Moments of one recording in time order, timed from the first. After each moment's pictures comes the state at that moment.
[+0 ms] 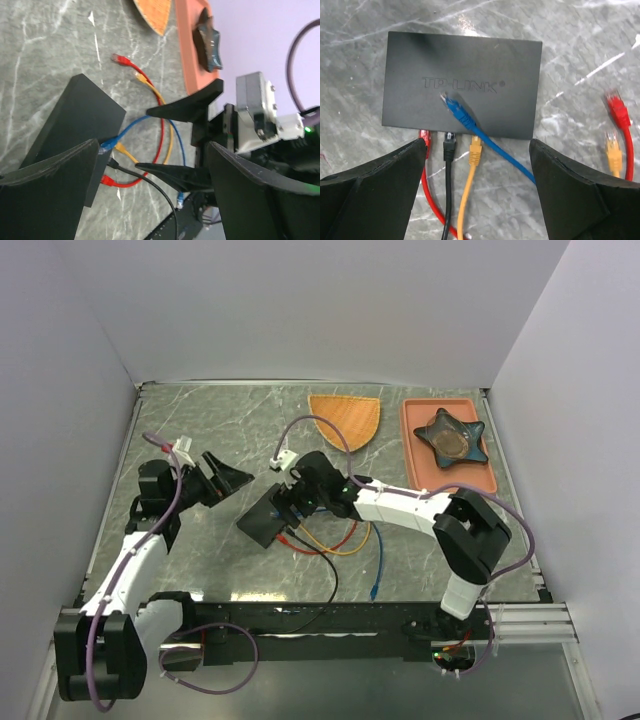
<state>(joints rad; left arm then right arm) 0.00 0.97 0.54 0.06 0.69 -0.78 0.89 1.73 1.14 -0.11 -0.10 -0.02</state>
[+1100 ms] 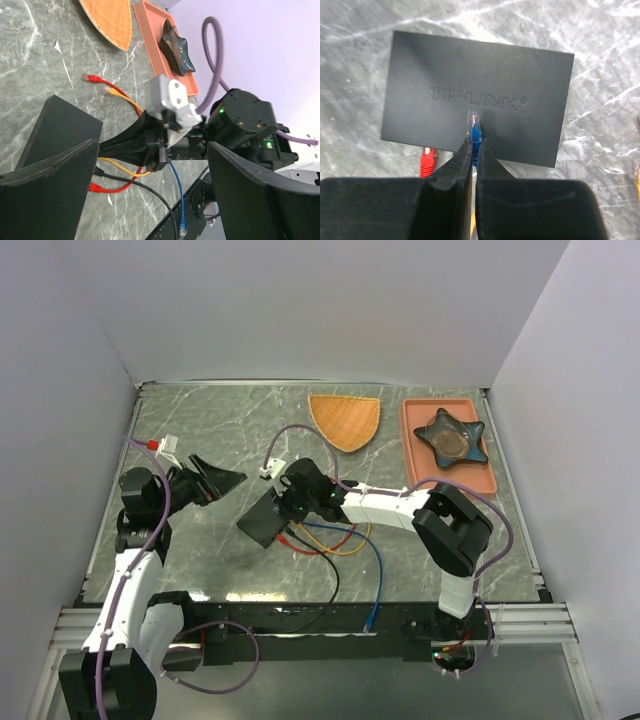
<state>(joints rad) 0.10 0.81 0.51 0.14 0.84 -0.79 0.92 1.84 1.16 -0.04 -0.12 -0.05</state>
